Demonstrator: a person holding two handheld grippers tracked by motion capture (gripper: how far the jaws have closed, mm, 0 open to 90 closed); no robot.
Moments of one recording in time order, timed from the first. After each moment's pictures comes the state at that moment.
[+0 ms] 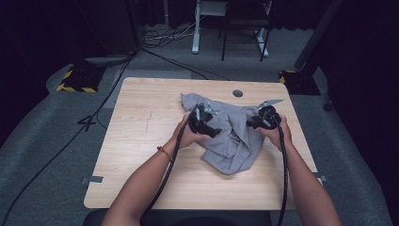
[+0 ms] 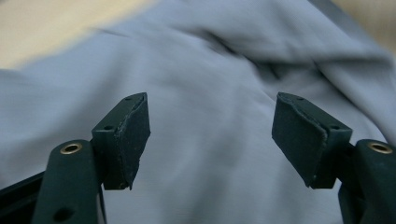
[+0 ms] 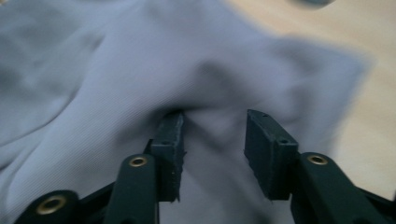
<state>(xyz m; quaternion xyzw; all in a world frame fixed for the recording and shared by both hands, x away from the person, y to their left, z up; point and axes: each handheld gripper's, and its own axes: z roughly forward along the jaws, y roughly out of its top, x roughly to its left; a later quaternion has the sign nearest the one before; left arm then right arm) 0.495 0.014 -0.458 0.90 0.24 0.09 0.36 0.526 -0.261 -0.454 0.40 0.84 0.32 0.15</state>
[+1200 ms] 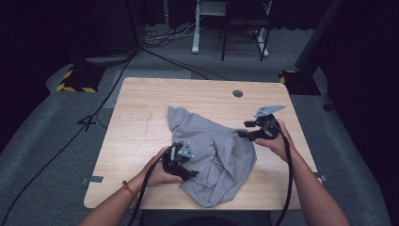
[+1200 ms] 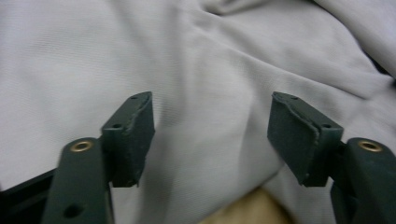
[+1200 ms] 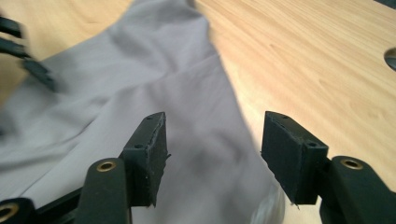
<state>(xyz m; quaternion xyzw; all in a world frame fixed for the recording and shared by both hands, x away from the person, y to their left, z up) 0.385 0.103 -0.481 0.92 0.19 0.05 0.34 0.472 -0.233 -0.415 0.29 0.87 0.39 0.11</state>
